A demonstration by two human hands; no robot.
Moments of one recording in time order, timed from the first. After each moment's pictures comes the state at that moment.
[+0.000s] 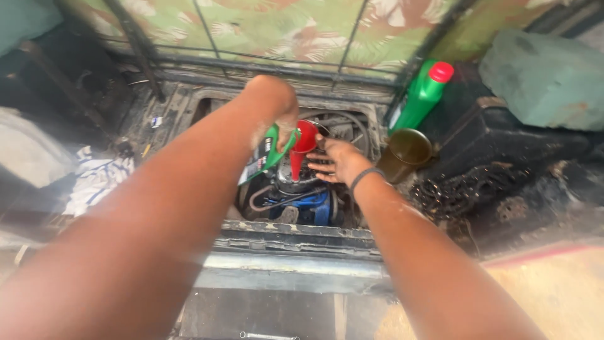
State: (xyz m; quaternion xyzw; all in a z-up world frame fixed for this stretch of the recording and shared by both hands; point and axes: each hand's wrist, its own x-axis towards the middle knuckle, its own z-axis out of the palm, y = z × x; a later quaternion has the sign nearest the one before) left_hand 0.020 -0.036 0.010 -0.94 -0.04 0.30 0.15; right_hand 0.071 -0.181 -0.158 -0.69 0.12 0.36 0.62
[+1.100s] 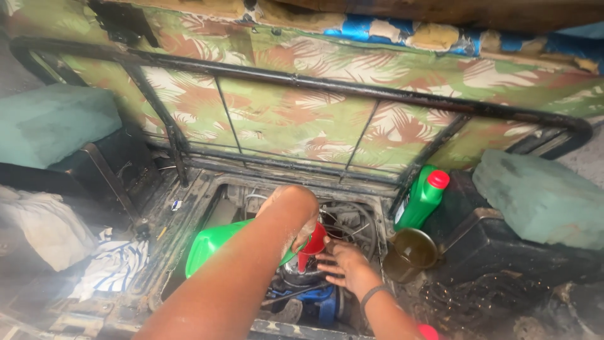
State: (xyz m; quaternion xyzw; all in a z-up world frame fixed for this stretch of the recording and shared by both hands) left_hand 0.017 -0.058 0.022 -0.91 -0.05 0.38 0.15; right_hand 0.061 -0.192 -0.173 -0.70 0.14 0.32 0.62
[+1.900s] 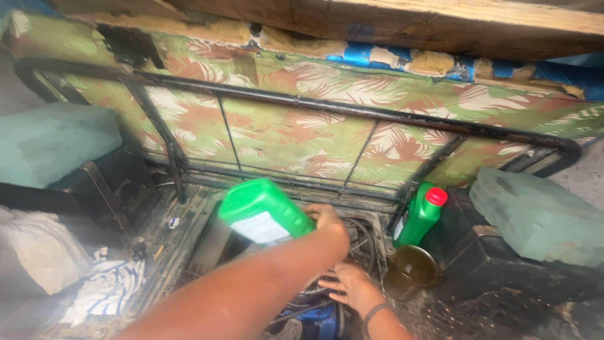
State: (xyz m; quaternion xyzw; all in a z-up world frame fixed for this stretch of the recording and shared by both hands) left_hand 0.050 -0.109 -0.029 -0.88 0.12 0.21 0.40; right_hand 0.085 -0.195 -0.208 -0.68 0.12 0.33 0.65
